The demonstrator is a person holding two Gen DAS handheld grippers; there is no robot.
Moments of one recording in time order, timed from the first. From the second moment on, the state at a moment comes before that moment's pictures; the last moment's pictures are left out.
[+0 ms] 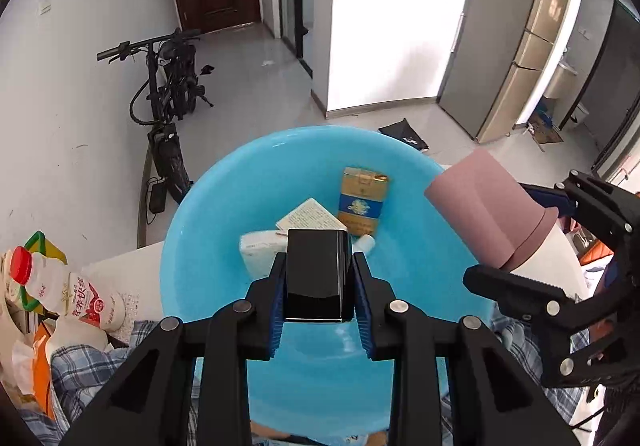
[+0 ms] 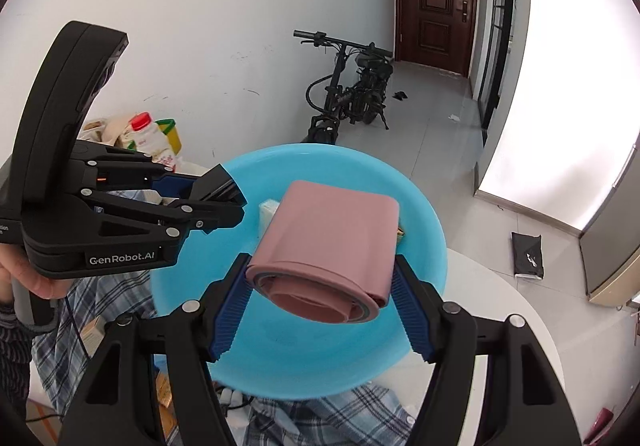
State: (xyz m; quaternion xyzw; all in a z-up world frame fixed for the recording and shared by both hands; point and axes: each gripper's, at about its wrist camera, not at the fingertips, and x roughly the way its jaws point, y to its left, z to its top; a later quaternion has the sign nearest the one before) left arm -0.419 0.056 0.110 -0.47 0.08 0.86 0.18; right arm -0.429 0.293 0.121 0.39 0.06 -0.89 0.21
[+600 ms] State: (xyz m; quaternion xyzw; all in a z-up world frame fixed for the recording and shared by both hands) left arm -0.478 0.040 0.033 -0.53 0.04 0.84 0.14; right arm -0.505 0.291 0.058 0.48 0.02 -0.86 0.19
